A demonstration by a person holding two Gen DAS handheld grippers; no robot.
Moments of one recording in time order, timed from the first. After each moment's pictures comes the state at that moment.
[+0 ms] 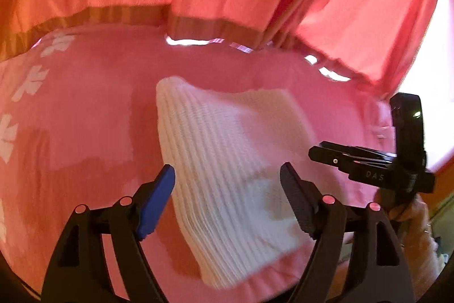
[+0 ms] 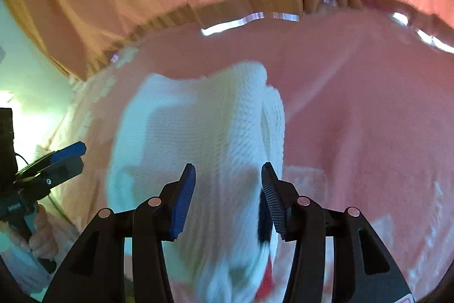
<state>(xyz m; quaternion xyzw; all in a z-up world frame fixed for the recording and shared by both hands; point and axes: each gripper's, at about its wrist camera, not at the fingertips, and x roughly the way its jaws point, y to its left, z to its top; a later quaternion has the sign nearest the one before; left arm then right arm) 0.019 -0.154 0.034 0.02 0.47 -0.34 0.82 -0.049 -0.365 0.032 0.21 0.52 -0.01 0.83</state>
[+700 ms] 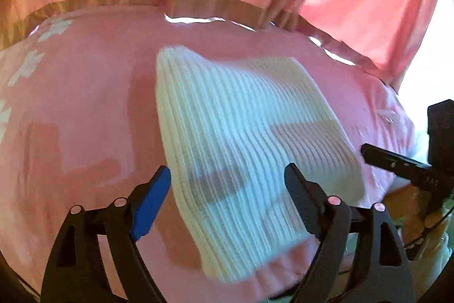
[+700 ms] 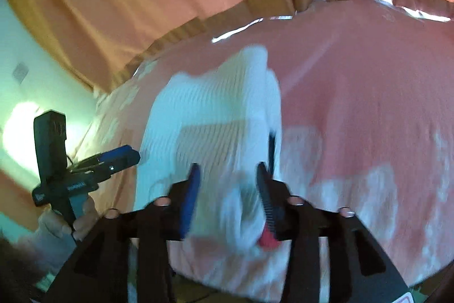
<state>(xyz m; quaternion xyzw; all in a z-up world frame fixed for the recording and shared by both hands) -0.017 -0.150 0.009 0.03 0.48 -0.35 0.80 -0.146 -0.371 0.057 0.28 0.47 0.02 0.84</state>
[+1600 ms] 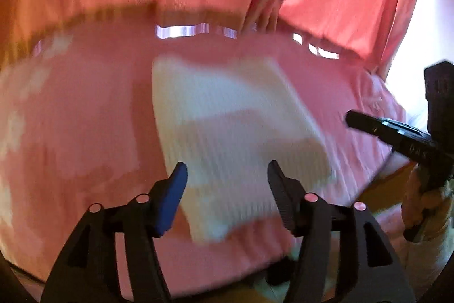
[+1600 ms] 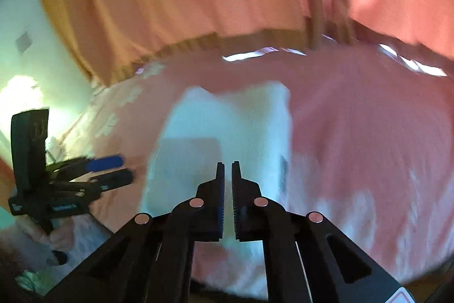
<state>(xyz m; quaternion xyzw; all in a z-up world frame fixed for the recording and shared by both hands) -0.052 -0.140 0.051 0.06 0.44 -0.35 0.82 -0.116 -0.346 0.125 0.18 0.45 0.02 0.87</state>
